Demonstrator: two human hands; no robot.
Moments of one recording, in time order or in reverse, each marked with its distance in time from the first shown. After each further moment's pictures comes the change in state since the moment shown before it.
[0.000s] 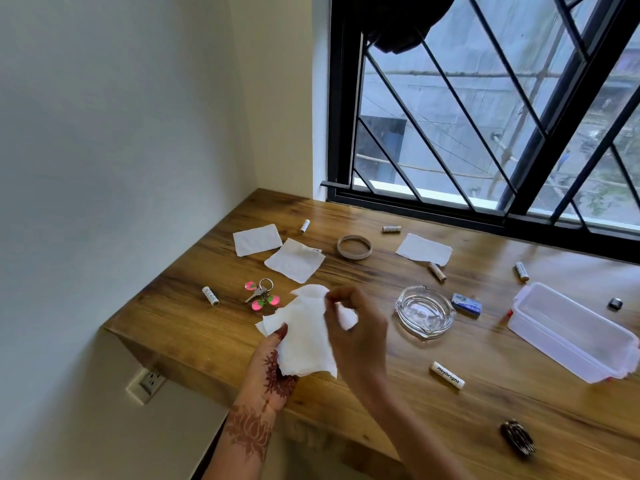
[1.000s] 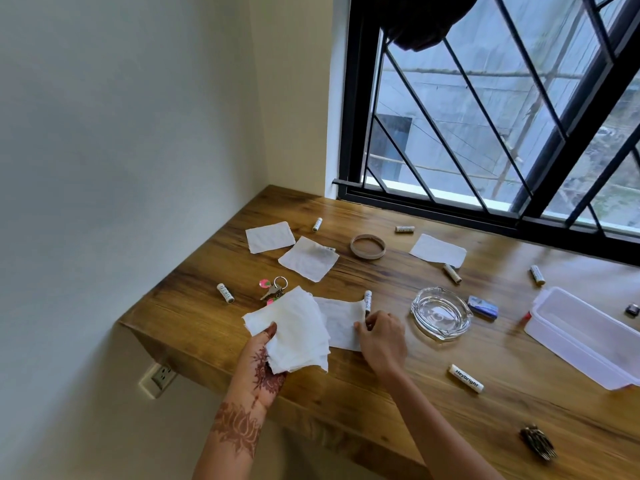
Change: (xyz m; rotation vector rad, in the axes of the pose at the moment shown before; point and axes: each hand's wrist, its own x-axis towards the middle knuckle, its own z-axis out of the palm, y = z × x) left_hand 0.003 0.033 -0.029 0.037 0.004 0.017; right_hand 0.007 0.102 0.024 -0.614 -0.197 0.540
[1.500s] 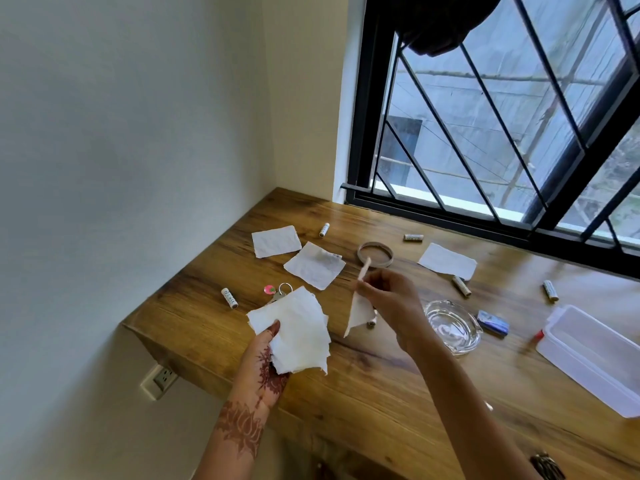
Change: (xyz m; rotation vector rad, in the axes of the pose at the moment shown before) left_hand 0.009 0.009 0.005 0.001 -0.009 0.020; right_hand 0.006 -0.078 -0.088 0.679 -0.340 -0.103
